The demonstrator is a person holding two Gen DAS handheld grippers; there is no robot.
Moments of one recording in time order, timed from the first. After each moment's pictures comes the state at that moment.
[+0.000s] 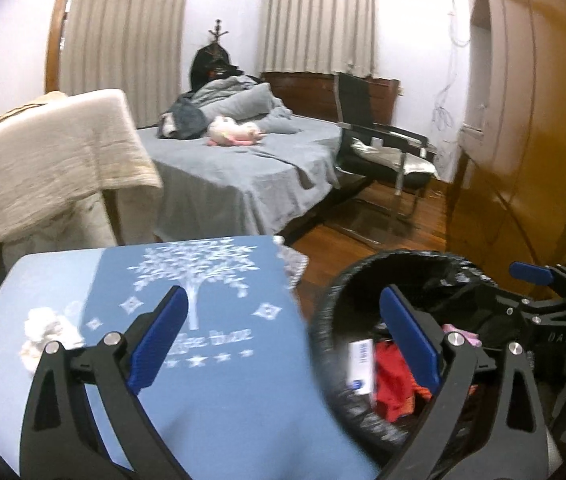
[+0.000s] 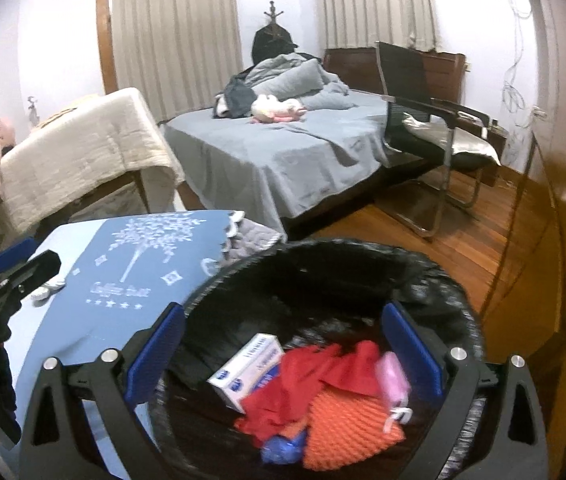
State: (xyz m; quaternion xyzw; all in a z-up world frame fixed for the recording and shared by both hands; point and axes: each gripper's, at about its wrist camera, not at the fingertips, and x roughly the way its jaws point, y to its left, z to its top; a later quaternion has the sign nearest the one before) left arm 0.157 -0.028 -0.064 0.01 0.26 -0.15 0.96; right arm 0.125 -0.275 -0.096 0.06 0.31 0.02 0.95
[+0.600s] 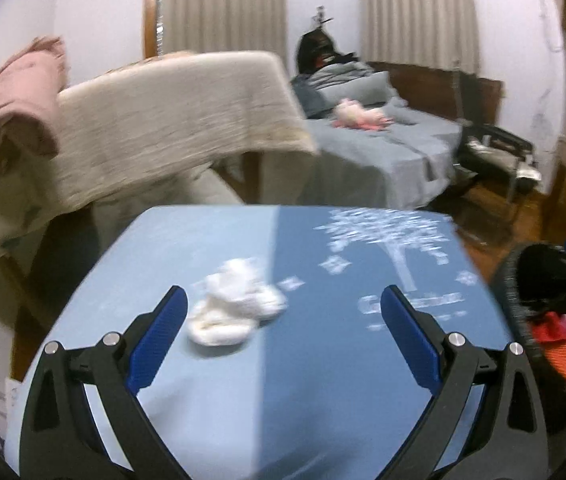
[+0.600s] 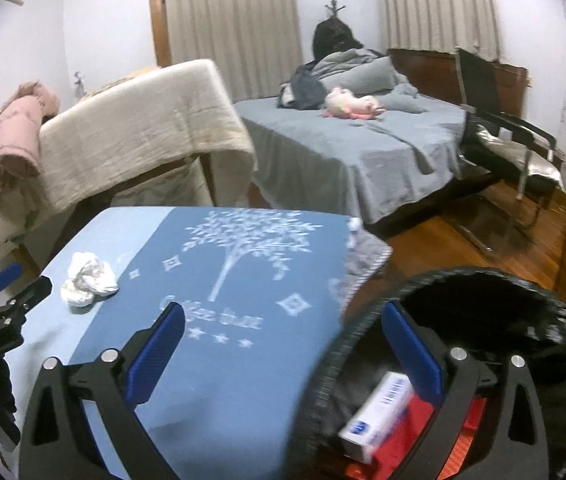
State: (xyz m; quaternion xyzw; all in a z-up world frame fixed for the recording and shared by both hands) left arm 0.166 0.154 -0.095 0.00 0.29 0.04 0.96; right arm 0.190 -0.134 -0.108 0.03 0.31 0.12 0.94
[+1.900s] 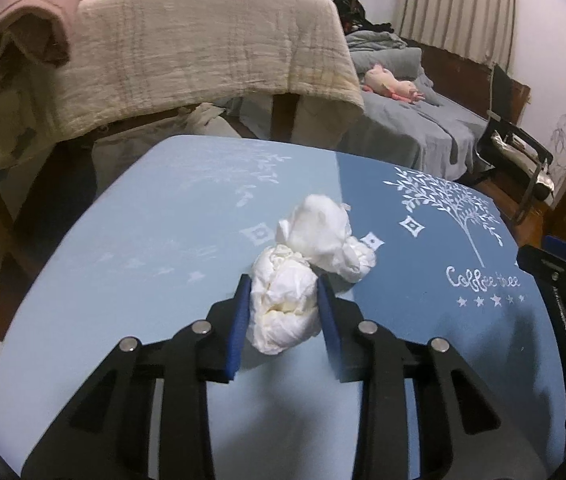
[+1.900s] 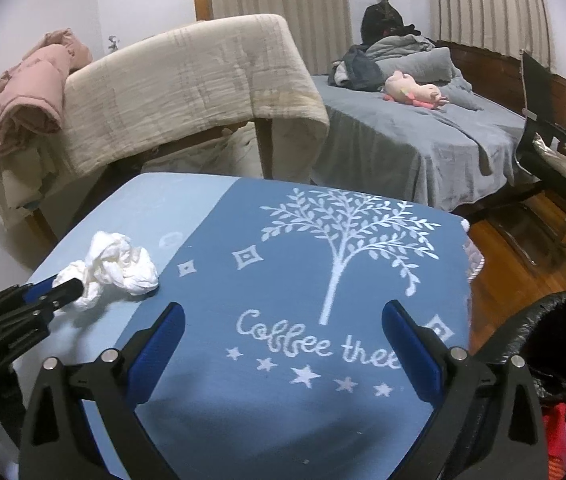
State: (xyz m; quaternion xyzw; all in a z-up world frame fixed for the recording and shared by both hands) left arm 0.189 0.234 -0.147 -0.07 0.36 0.04 0.93; right arm 0.234 -0.019 -0.141 0.00 0.34 0.18 0.92
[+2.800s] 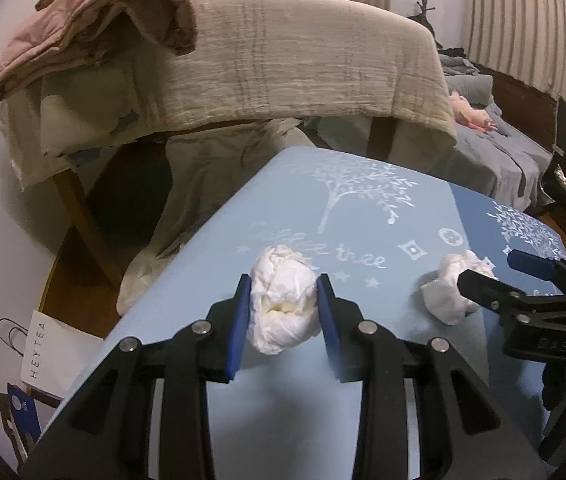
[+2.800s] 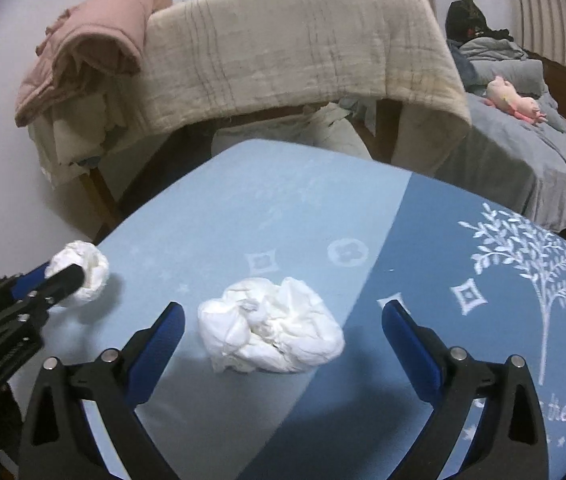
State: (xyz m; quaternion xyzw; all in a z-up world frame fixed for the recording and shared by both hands) left arm 0.158 0.328 -0.140 -0.08 0.33 0.17 0.92; right arm 0.253 0.148 -0.167 -0.04 0.36 0.29 0.88
